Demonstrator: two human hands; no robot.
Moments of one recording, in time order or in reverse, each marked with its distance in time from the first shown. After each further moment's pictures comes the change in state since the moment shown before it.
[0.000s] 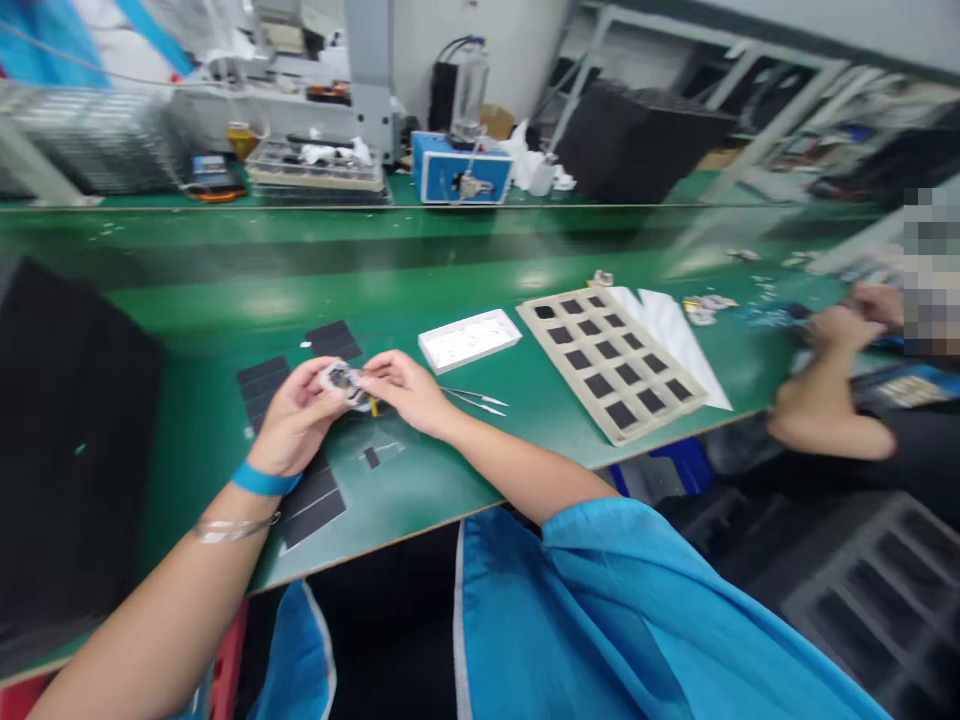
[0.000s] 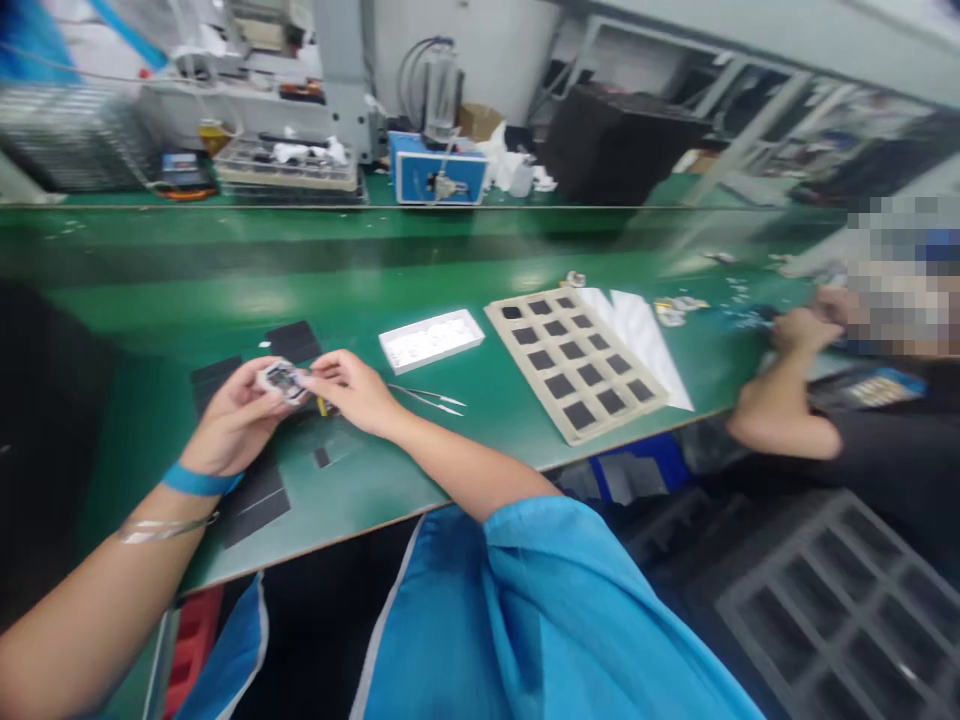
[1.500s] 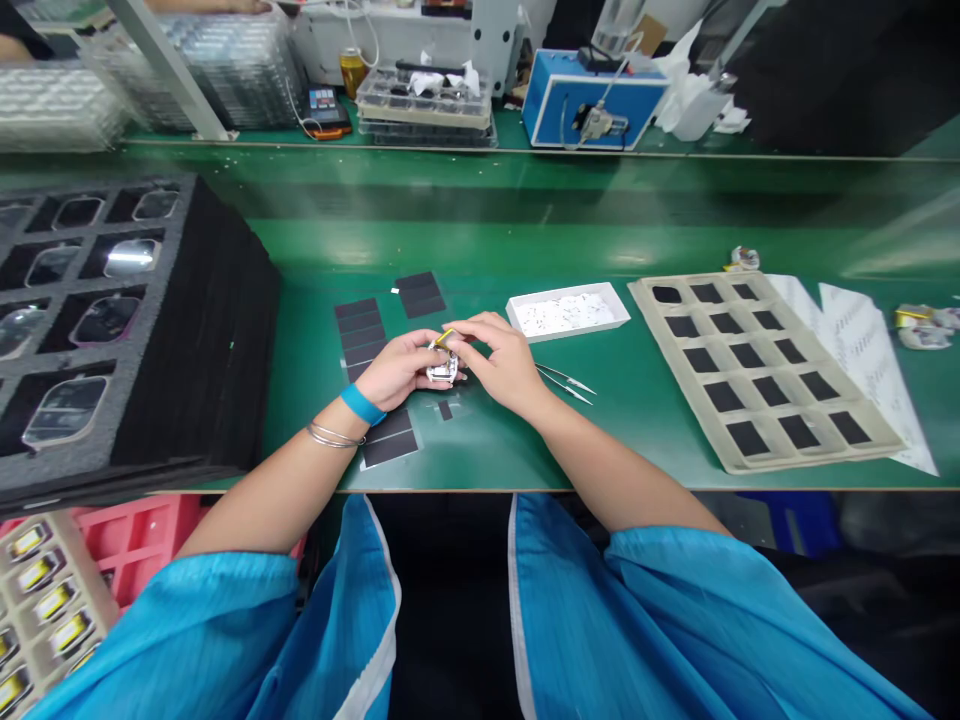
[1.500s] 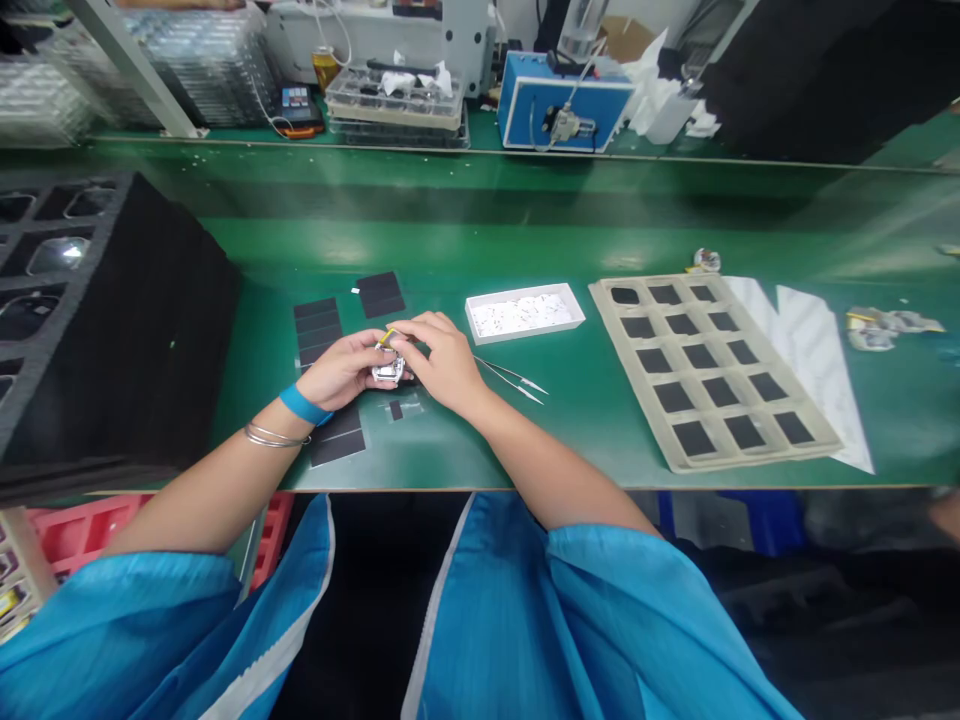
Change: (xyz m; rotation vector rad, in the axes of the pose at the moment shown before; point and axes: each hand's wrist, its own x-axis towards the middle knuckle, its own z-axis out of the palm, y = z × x) left_hand 0.003 -0.004 0.007 0.064 -0.078 -0.382; right_hand -0.005 -0.006 -0.007 -0.531 0.042 -0.447
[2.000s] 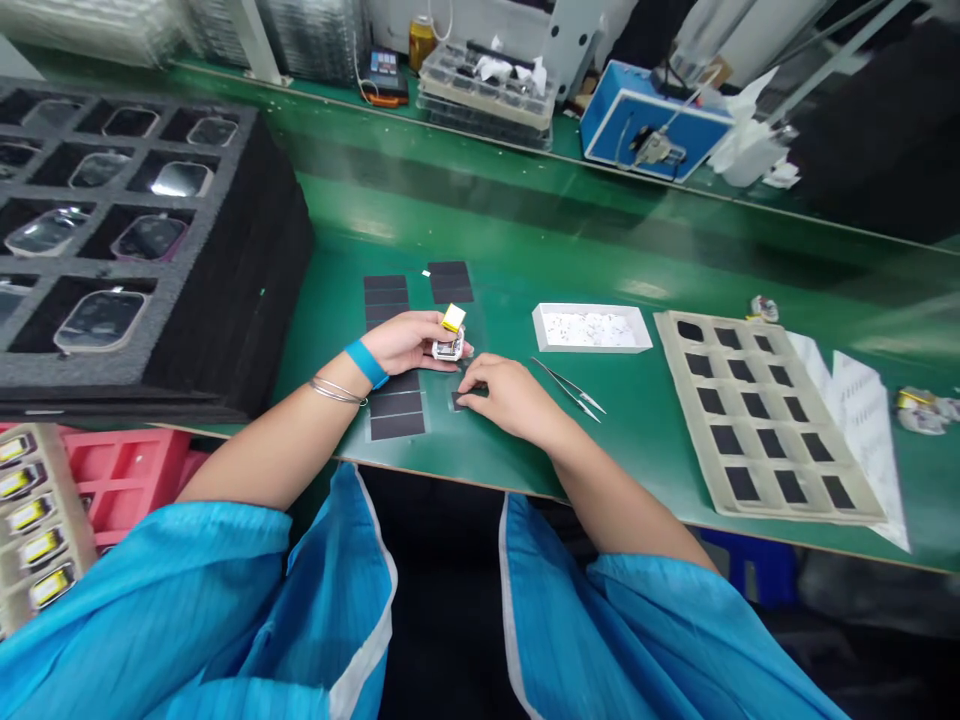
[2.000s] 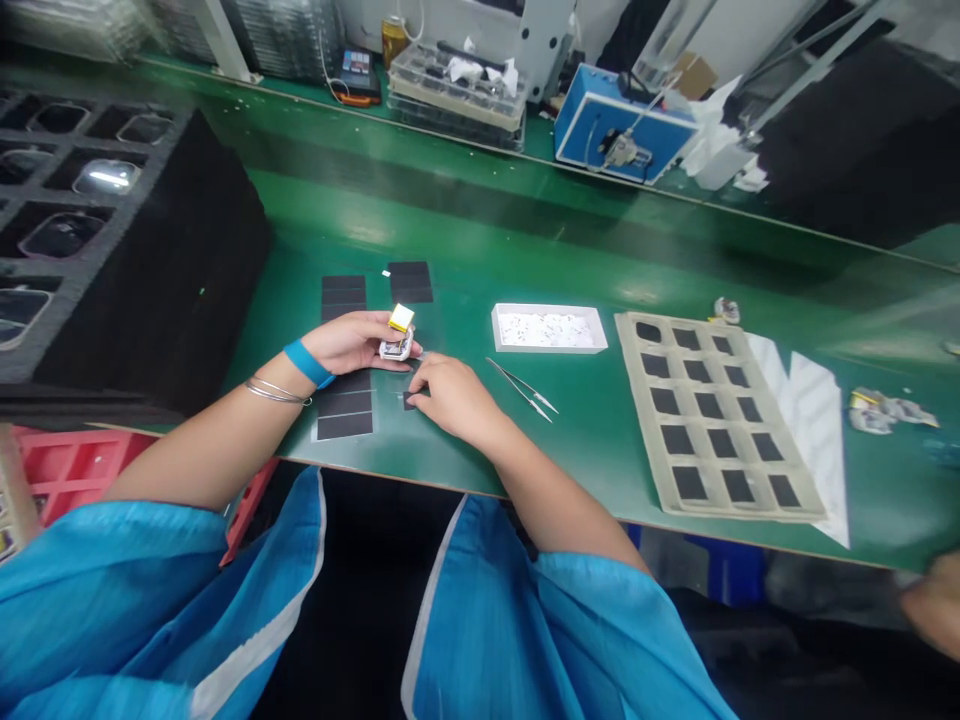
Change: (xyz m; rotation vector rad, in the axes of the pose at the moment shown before) left_hand 0.002 0.013 -0.023 -0.073 0.022 -0.117; right_hand -0.016 -0.023 -0.001 -0.285 -0.599 0.175
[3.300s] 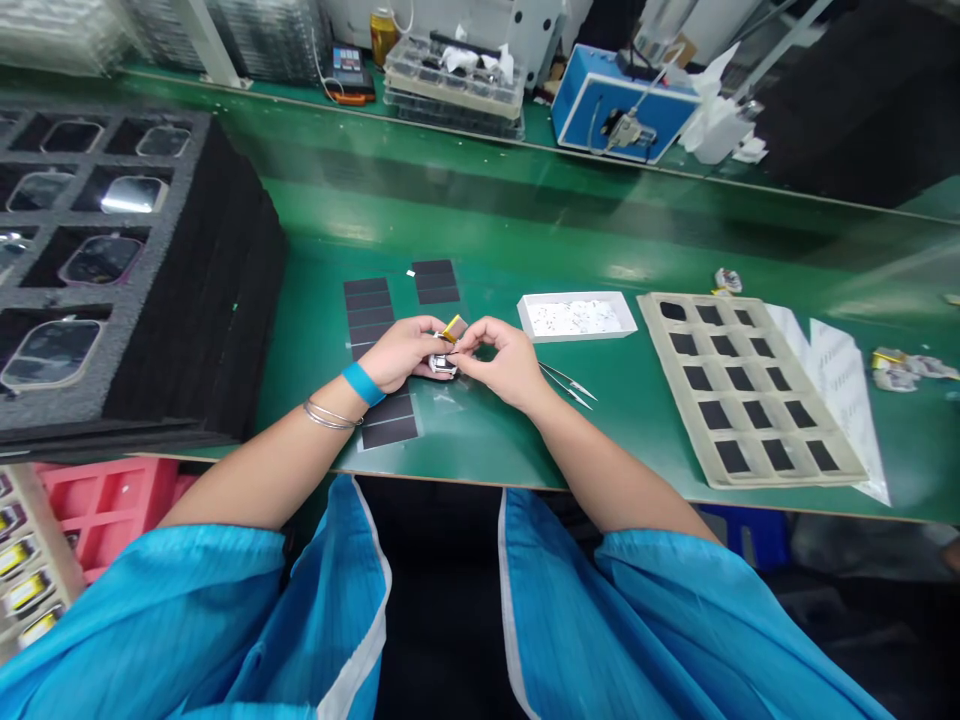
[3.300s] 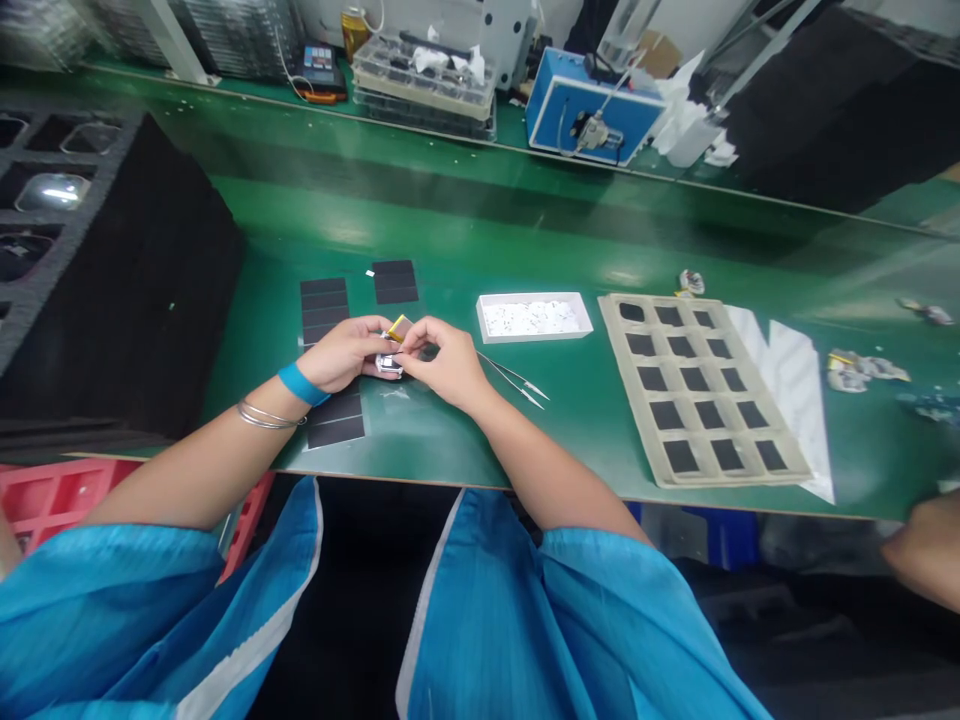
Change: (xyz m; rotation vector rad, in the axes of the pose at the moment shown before) left_hand -0.006 -0.009 0.024 0.179 0.140 0.087; right_hand 0.017 0.016 0.003 0.545 0.399 -0.050
